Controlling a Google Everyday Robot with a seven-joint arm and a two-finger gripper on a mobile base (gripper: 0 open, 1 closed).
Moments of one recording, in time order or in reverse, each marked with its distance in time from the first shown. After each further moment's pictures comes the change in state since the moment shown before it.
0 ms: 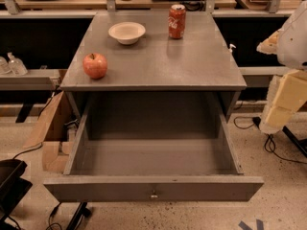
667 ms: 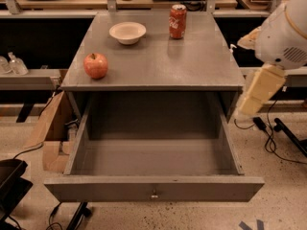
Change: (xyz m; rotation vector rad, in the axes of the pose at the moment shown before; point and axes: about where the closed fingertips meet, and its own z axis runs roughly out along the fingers) arm -0.030 -0.028 0.025 0.028 -0.130 -0.009
